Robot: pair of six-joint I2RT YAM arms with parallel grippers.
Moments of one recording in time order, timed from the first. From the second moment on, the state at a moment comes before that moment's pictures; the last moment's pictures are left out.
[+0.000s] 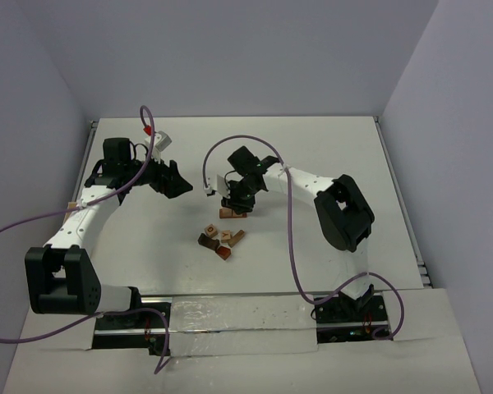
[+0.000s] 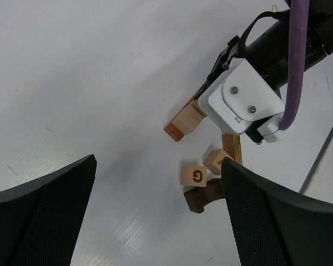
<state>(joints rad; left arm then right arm) -0.08 1.36 1.01 -0.33 0.82 0.19 0.70 1.99 1.49 -0.66 -0.37 -0.84</state>
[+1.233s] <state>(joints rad) -0.08 1.36 1.01 -0.33 0.82 0.19 0.71 2.00 1.51 -0.67 -0.37 -0.85</state>
